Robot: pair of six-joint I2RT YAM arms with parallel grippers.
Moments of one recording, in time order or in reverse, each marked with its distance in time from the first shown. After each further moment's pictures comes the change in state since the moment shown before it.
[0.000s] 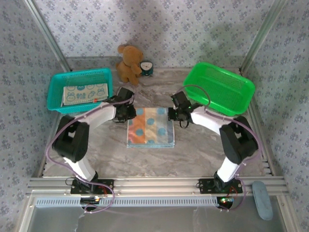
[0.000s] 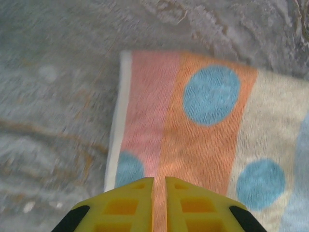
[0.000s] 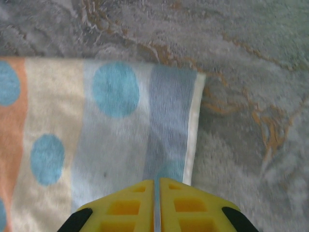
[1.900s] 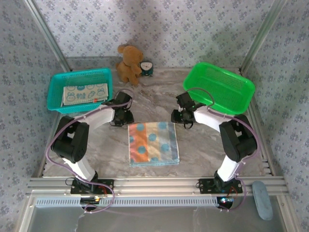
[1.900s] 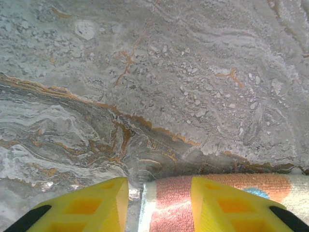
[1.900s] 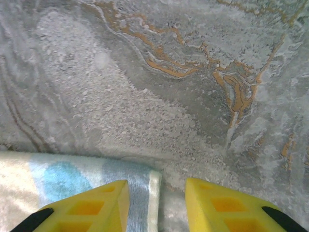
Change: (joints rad) left arm 0.010 -0.043 -0.098 -0.036 -0.008 0.002; right arm -0.067 0.007 -0.050 -0.059 -0.068 0.027
